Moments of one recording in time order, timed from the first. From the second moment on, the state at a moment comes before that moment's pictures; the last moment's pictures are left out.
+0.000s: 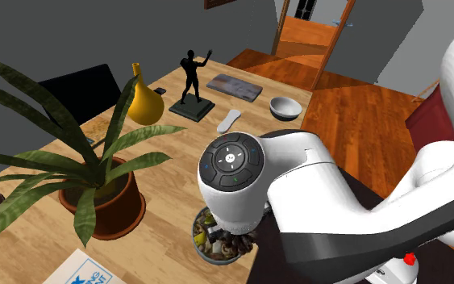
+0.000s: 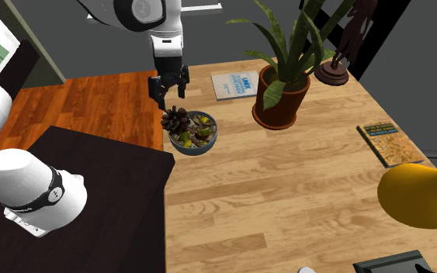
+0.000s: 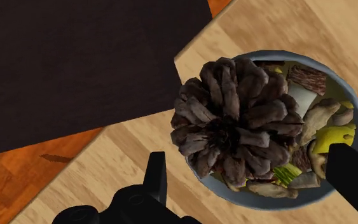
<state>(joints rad) 0.35 -0.08 0.68 -2.45 -0.13 2.17 1.40</state>
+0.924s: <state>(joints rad) 0.34 -0.03 0.69 -2.50 -0.17 2.26 1.51</state>
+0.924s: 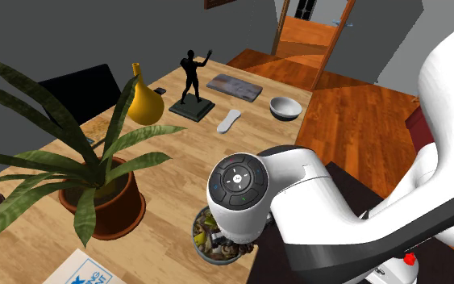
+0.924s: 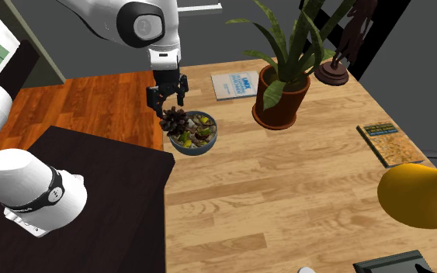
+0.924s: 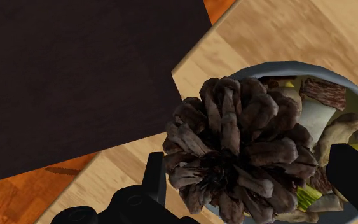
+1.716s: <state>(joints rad) 0.34 -0.03 0.69 -2.50 -0.17 2.26 1.51</state>
